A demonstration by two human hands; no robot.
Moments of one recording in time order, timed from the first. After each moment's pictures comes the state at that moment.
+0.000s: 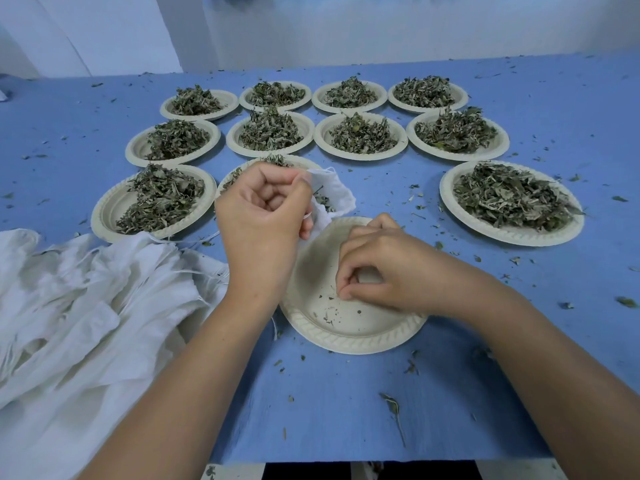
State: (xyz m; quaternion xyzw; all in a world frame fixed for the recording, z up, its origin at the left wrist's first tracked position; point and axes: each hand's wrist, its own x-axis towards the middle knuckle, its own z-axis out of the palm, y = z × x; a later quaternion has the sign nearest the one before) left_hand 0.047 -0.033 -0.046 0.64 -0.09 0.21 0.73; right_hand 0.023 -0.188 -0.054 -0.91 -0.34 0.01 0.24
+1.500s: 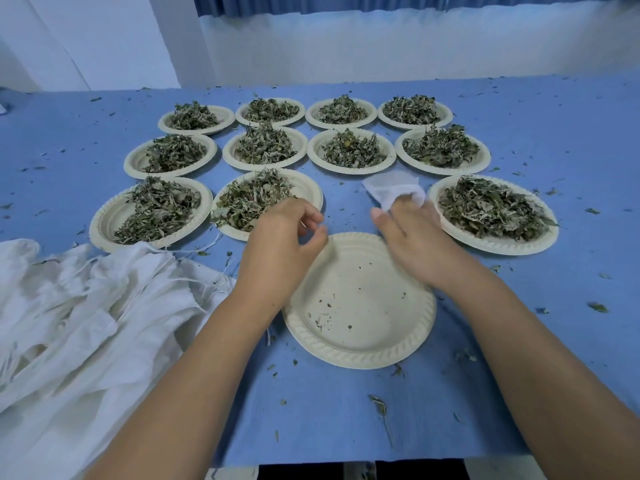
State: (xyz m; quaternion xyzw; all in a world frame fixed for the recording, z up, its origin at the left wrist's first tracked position) left_hand 0.067 -0.029 -0.071 0.88 -0.21 0.17 0.40; right_hand 0.051 -0.217 -0.068 -0.96 0.00 -0.05 0.27
